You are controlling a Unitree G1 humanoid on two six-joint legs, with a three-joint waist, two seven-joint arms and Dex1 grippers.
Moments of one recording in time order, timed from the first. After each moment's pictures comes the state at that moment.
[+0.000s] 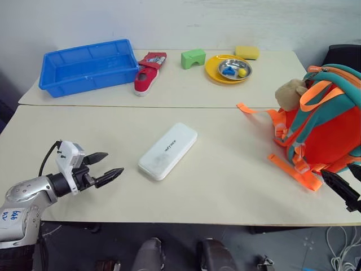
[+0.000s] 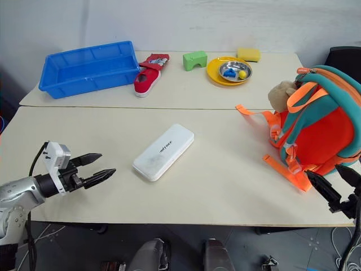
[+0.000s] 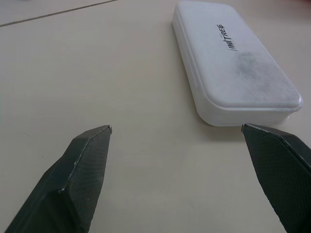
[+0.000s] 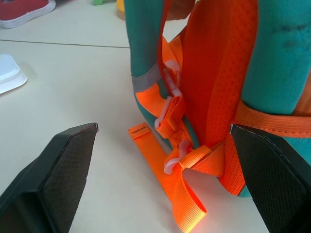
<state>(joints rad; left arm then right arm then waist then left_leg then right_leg) -0.01 0.72 0.39 -0.20 -0.51 0.54 -0.85 0.37 -0.65 -0.92 -0.42 0.82 0.64 0.69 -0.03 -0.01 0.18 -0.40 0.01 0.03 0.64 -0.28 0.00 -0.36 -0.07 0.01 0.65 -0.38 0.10</state>
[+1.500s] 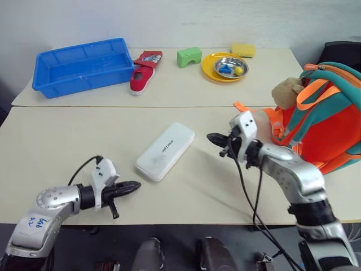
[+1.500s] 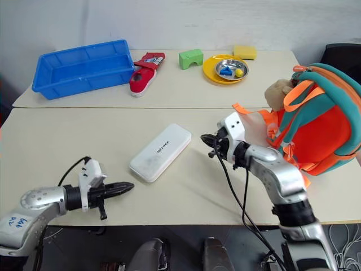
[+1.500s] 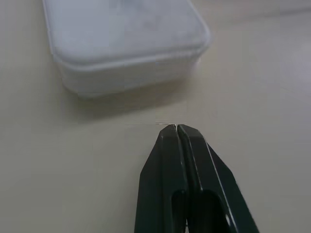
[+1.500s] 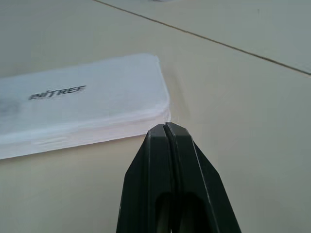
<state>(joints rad) 0.07 0.74 0.12 -0.37 -0.43 0.59 -0.81 -0.57 -0.46 0.11 0.00 0.45 0.63 0.55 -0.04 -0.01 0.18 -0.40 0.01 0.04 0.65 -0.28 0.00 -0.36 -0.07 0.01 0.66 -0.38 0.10</state>
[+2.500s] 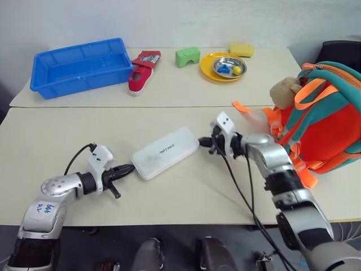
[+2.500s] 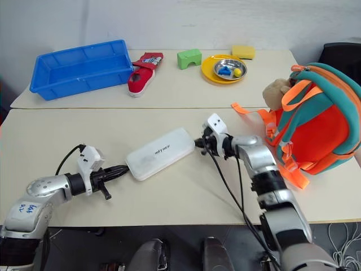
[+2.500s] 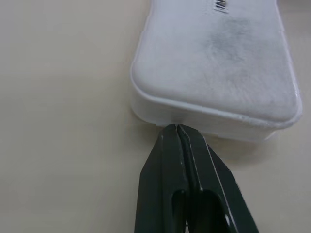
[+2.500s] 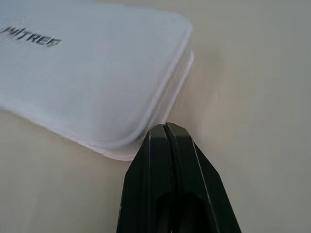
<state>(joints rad) -0.12 0.72 0.13 -0.14 -0.36 0.49 -0.78 -0.68 -0.44 0.18 0.24 0.22 0.61 0.96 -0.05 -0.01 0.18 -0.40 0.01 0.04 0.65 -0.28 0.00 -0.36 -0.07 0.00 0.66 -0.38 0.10</state>
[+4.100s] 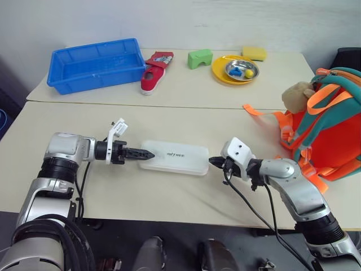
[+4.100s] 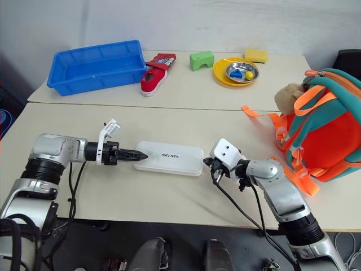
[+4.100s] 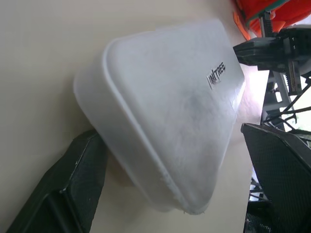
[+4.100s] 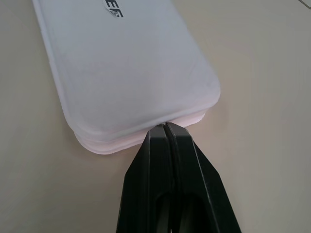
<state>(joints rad) -0.86 0.63 -0.16 0.61 -0.38 1.05 -1.22 -0.35 -0.60 0.19 -0.26 0.16 0.56 0.79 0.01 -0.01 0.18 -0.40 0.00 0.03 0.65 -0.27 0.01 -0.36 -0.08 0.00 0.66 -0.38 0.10</state>
